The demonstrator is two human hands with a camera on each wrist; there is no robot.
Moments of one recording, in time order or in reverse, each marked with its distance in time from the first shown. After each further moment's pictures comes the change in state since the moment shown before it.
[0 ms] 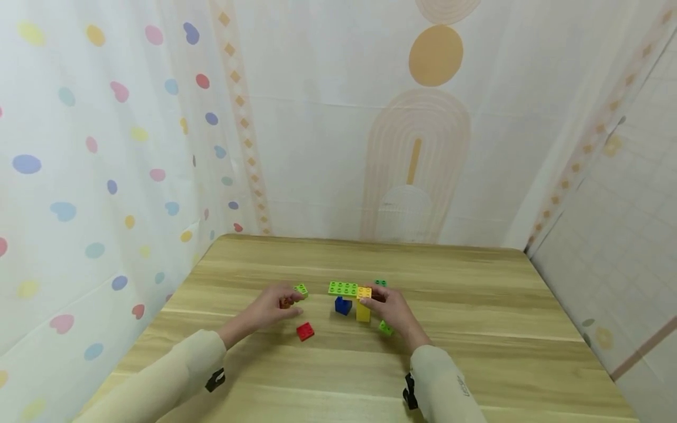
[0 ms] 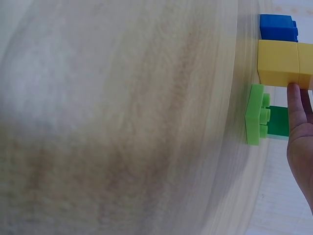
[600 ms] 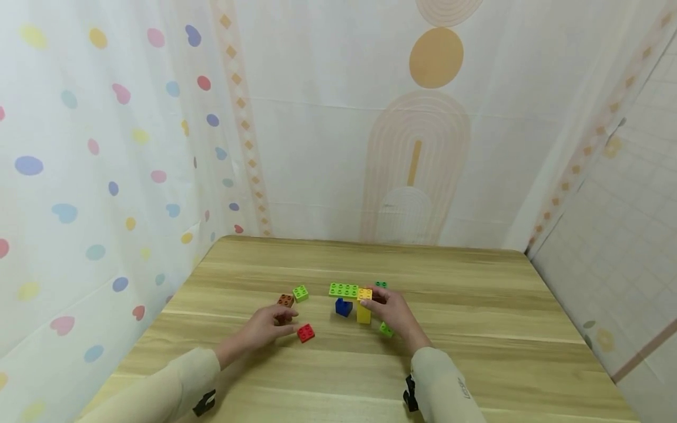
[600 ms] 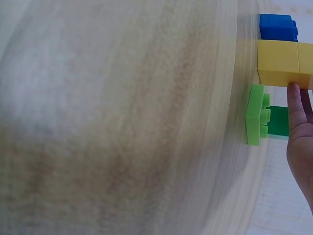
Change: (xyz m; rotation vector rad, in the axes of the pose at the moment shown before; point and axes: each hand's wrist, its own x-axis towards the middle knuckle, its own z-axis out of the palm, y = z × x) left_hand -0.030 -0.011 0.023 -0.131 0.050 -0.218; right_hand -0.002 0.000 0.000 0.007 0.005 -0.006
